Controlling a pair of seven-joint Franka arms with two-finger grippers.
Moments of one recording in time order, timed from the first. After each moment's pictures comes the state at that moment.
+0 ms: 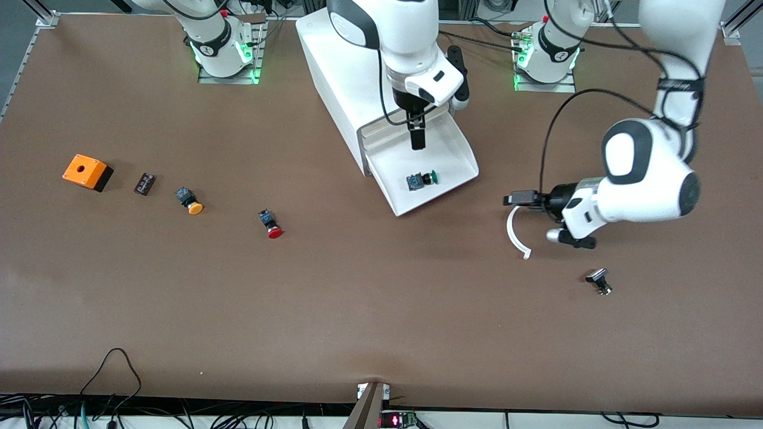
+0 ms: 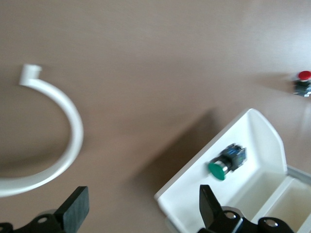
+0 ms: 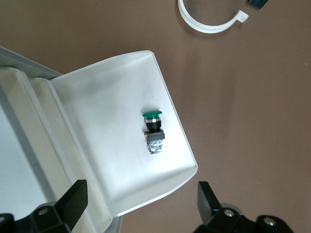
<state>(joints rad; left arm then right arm) -0.17 0.31 0.07 -1.85 -0.55 1.90 0.22 0.93 0.59 0.00 -1.15 0.02 1.86 -0.79</state>
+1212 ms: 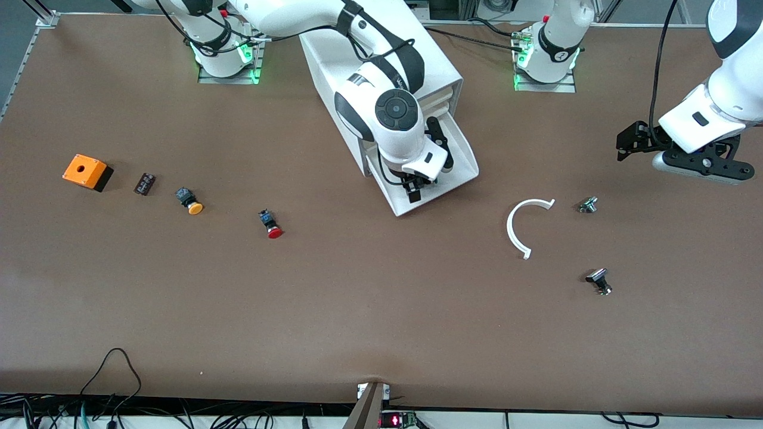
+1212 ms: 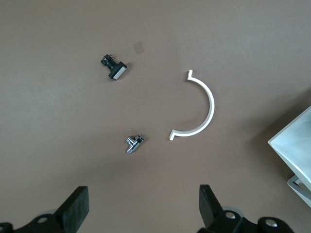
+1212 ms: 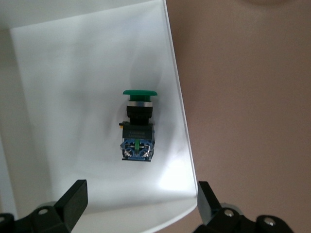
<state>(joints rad) -0.13 -0.04 0.07 -1.80 0.05 1.72 0.16 0.84 0.83 0.00 -1.10 0.12 1.95 -1.08</state>
